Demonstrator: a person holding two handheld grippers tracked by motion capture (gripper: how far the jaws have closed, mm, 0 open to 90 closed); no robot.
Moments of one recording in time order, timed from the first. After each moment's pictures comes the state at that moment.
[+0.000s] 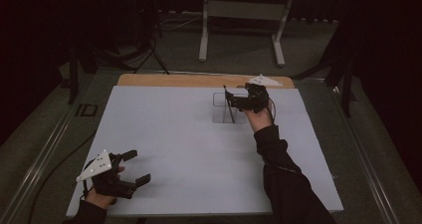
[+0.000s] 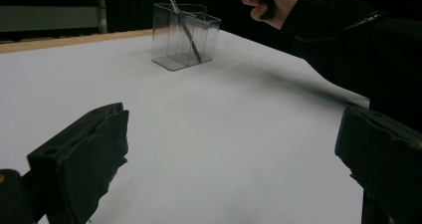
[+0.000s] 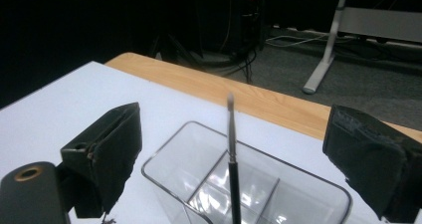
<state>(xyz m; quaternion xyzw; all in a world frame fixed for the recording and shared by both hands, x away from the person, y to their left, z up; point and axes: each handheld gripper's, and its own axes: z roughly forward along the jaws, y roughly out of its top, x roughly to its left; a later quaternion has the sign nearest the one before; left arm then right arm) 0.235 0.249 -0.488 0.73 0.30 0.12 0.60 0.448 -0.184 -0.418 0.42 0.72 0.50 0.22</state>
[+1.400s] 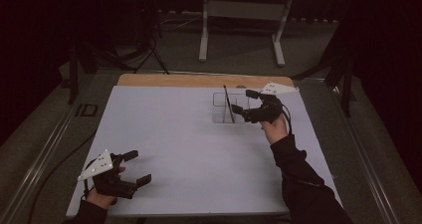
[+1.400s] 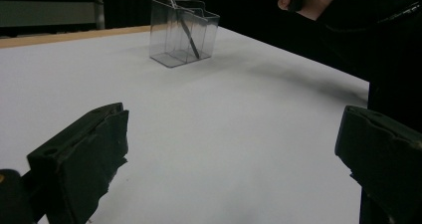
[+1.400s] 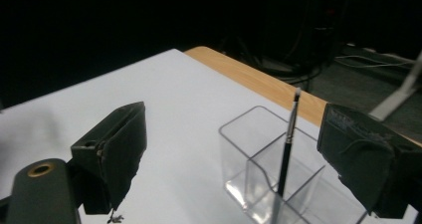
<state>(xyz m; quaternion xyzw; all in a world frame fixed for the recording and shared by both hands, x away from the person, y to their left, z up) 0.236 0.248 -0.489 0.73 0.30 0.11 0.60 0.408 -0.214 -0.399 0.30 0.77 0.55 0.15</state>
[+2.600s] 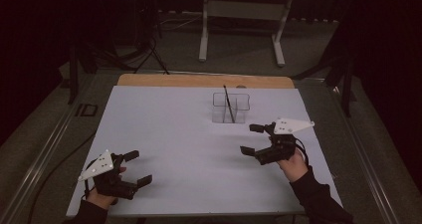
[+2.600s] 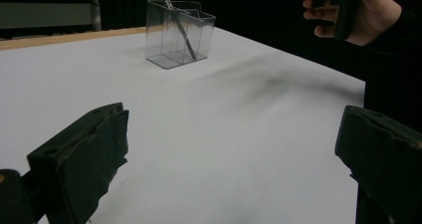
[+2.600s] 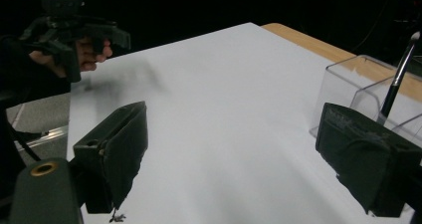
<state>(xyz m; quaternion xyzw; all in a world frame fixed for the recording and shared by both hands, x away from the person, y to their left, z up) 0.235 0.246 -0.488 0.73 0.30 0.11 0.60 0.314 -0.240 -0.419 0.21 0.80 0.56 0.08</state>
